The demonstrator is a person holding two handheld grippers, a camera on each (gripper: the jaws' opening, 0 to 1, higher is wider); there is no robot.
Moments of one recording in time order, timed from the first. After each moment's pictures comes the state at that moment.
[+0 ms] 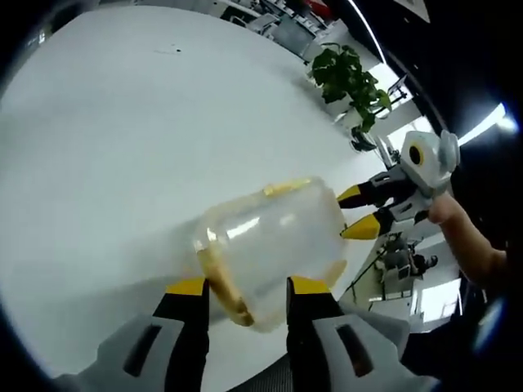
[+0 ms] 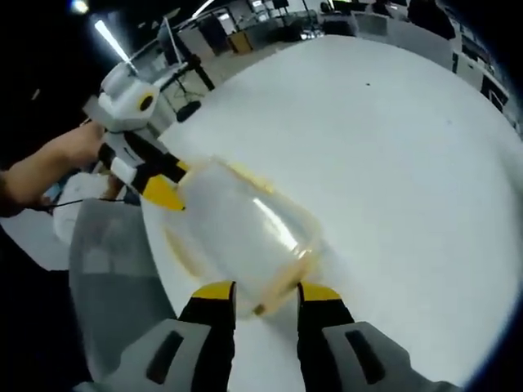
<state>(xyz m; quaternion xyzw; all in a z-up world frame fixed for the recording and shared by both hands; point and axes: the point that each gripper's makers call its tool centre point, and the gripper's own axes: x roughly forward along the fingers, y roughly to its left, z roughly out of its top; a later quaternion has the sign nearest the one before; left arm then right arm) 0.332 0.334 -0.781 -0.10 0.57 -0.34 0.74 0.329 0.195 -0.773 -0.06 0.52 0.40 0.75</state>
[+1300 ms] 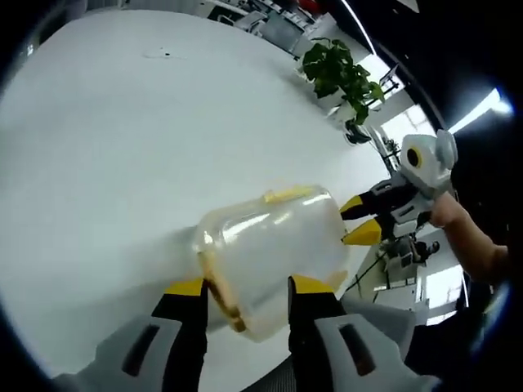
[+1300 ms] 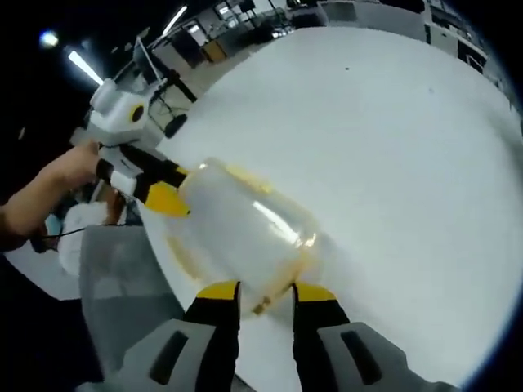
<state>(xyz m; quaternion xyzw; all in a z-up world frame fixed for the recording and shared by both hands) 0.335 0.333 -0.783 -0.05 0.56 -0.36 0.74 0.316 0.204 -0.775 0.00 0.54 0.36 0.76</state>
